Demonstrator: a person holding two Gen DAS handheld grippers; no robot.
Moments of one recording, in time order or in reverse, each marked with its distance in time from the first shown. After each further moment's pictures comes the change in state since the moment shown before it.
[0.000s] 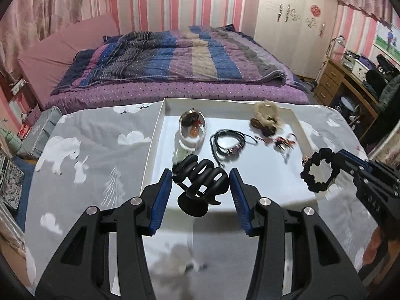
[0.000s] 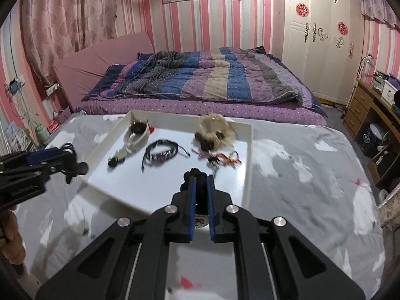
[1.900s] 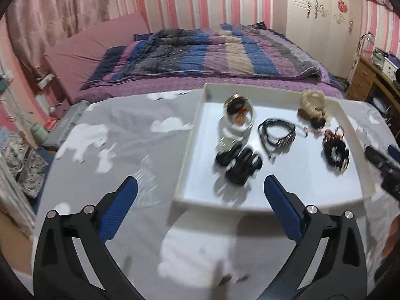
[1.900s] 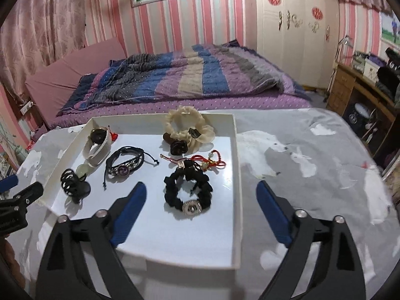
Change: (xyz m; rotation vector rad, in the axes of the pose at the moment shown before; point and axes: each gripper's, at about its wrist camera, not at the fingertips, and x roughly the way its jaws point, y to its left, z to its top) left arm 0.021 0.022 -0.036 -0.030 -0.014 0.213; right arm 0.056 -0.017 -0.013 0.115 -0.015 -0.127
